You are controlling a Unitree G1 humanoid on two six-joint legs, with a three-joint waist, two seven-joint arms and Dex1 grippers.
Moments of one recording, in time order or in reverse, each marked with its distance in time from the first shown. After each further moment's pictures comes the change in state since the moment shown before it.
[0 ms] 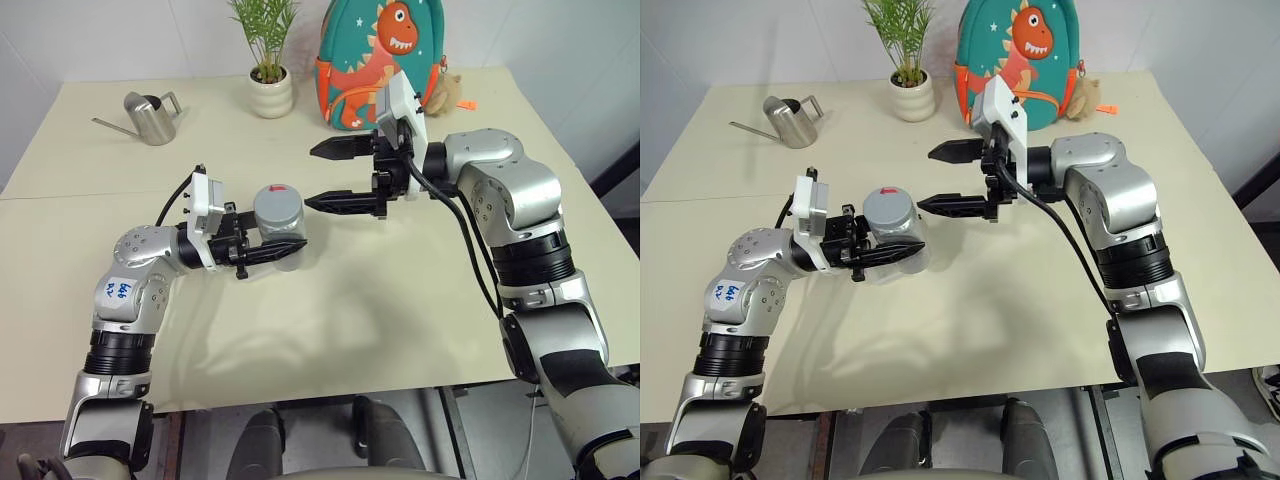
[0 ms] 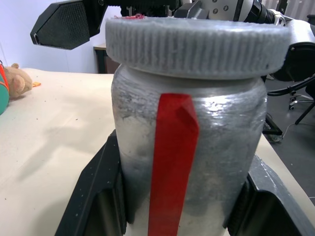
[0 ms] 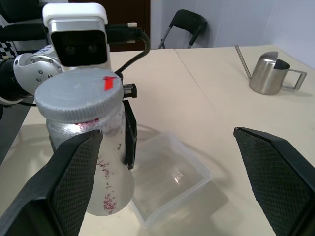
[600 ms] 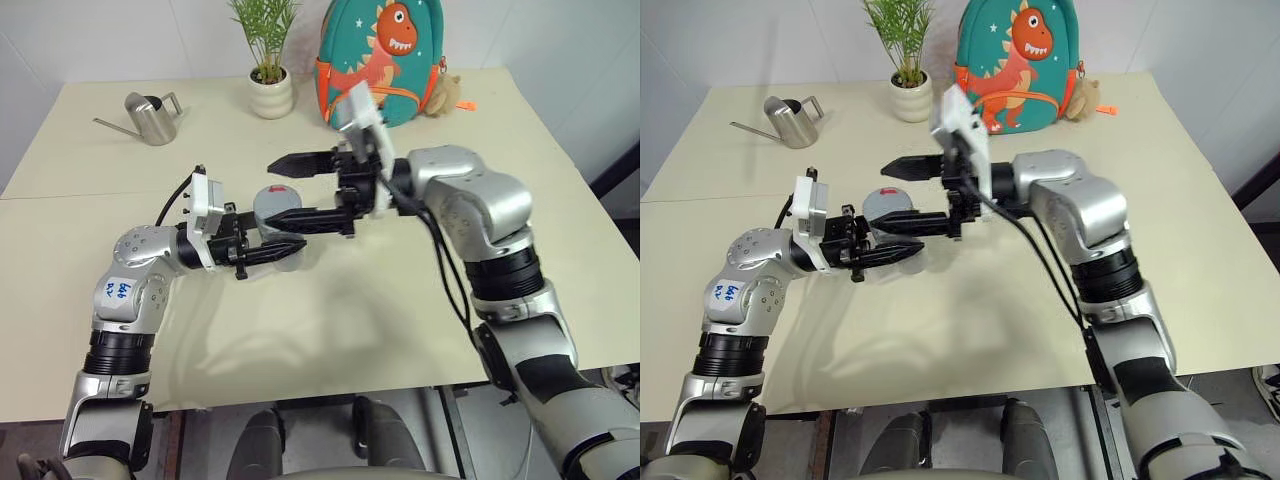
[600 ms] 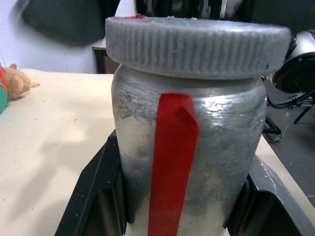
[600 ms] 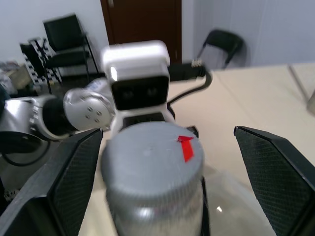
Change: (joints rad) left arm -0.001 0.002 -0.001 0.002 0.000 0.000 -0.008; right arm 0.028 0.156 0.064 -0.142 0.064 0.142 -0.108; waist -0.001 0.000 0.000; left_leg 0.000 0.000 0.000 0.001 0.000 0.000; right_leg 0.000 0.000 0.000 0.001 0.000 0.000
